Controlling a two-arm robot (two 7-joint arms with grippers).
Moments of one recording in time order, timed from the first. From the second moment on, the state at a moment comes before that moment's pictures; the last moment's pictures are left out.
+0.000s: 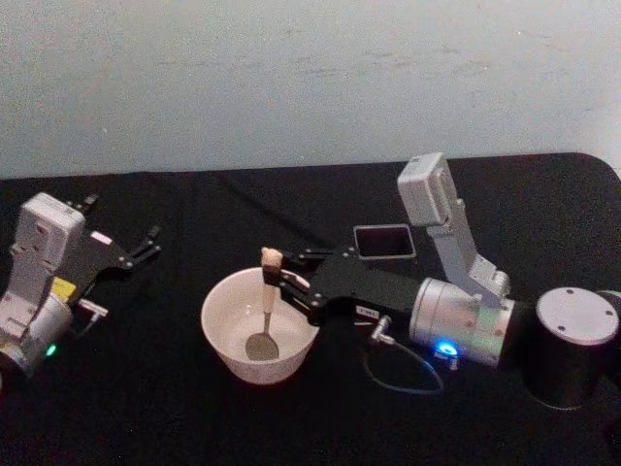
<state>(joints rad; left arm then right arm) -0.20 0.60 0.45 -1.41 -0.25 -0.12 0.03 0.30 0.44 -0.58 -1.60 0.51 0.18 0.52</state>
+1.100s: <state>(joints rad) -0.20 0.60 0.45 -1.41 -0.25 -0.12 0.03 0.32 0.40 -0.55 -1.59 0.53 0.22 0.44</state>
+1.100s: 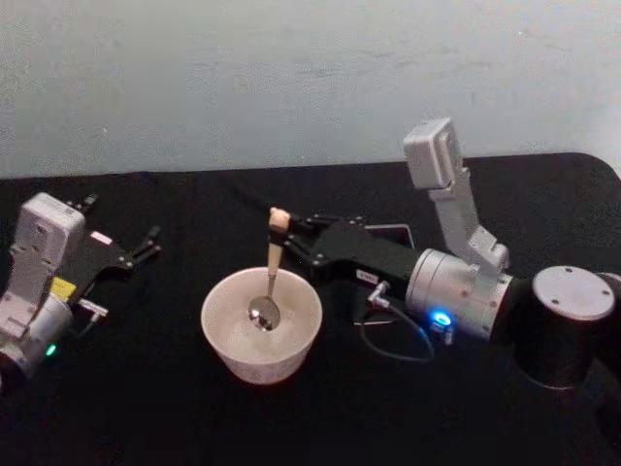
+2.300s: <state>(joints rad) -0.20 0.60 0.45 -1.41 -0.25 -0.12 0.03 0.24 0.54 -0.31 -1.74 0.79 0.23 0.32</state>
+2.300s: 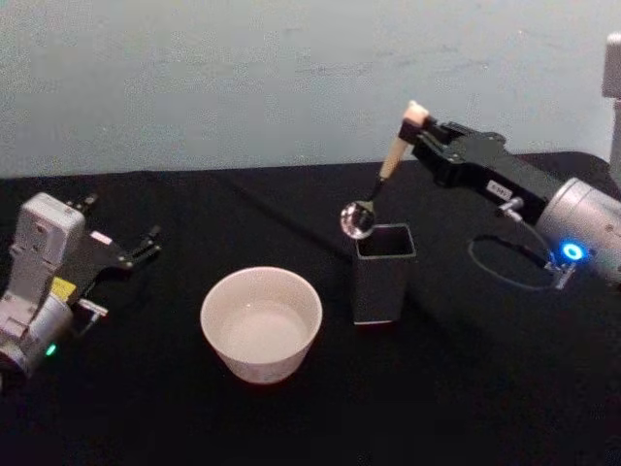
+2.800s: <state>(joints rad) -0.20 0.60 0.45 -1.41 -0.25 -0.12 0.03 0.21 0.59 -0.28 -1.74 0.83 0.19 0.30</state>
